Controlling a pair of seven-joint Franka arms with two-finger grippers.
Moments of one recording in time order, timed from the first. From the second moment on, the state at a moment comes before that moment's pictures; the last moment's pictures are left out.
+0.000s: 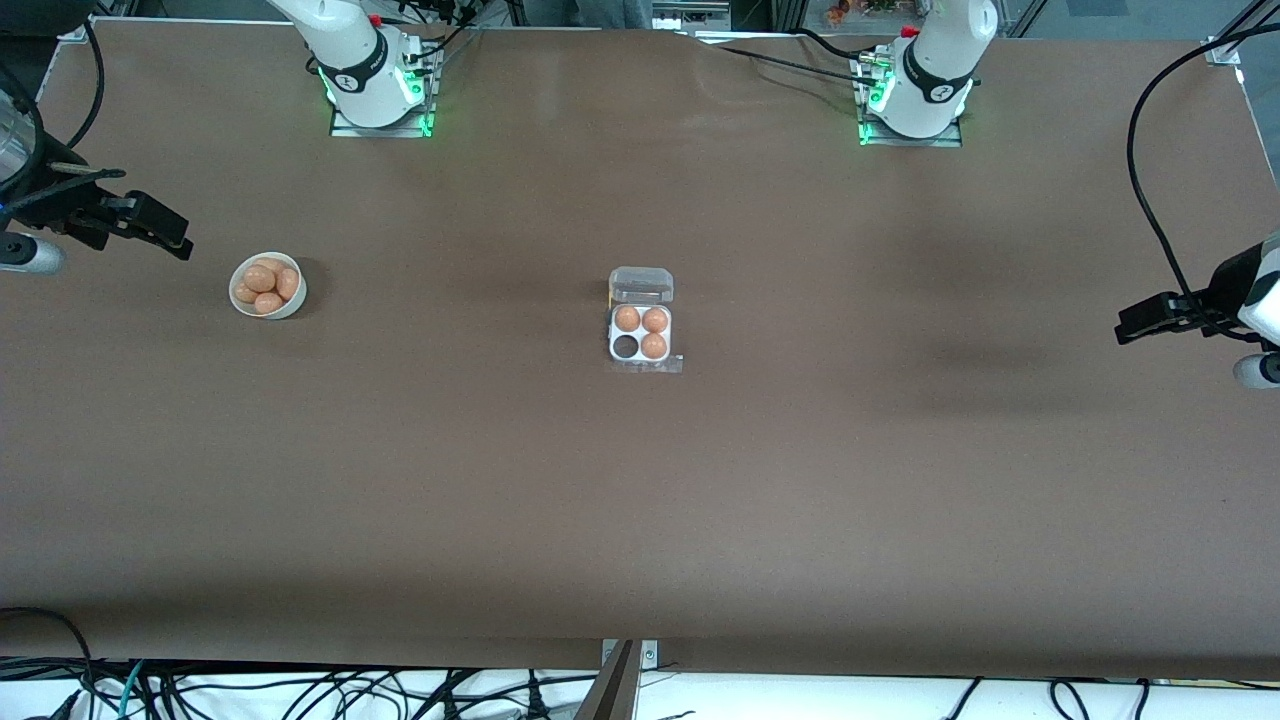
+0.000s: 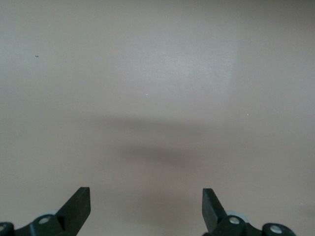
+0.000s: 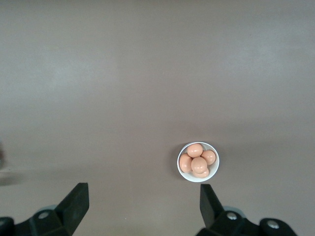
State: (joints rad) left arm 0.16 0.22 -0.09 -1.49 0.06 1.65 -0.05; right arm 0.02 -0.02 0.00 -1.69 -0.03 1.65 0.12
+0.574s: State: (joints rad) left arm 0.16 0.22 -0.09 -1.49 0.06 1.65 -0.05; right arm 0.01 0.15 -0.05 -1.77 -0.10 1.68 0.03
